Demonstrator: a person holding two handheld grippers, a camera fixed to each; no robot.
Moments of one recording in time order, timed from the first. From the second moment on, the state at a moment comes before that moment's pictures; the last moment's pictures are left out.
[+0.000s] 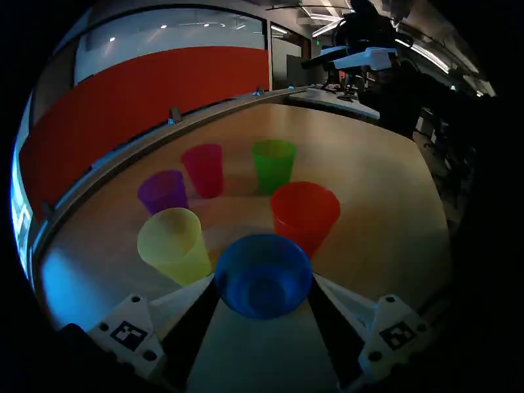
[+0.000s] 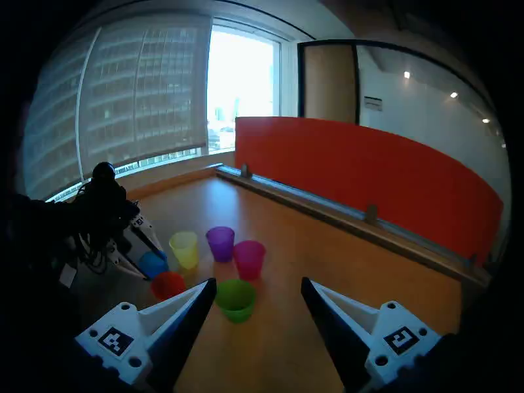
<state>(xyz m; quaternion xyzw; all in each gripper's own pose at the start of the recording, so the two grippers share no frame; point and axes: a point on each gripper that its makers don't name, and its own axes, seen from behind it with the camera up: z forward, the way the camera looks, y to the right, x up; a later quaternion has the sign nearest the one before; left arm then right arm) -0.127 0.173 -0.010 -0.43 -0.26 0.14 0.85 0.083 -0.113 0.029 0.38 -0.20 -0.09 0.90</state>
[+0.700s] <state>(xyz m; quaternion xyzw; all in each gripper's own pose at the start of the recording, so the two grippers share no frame) -0.099 0.163 -0.007 -0.42 -0.23 0.12 0.87 0.060 -0.130 0.033 0.40 -0.21 -0.10 0.89</state>
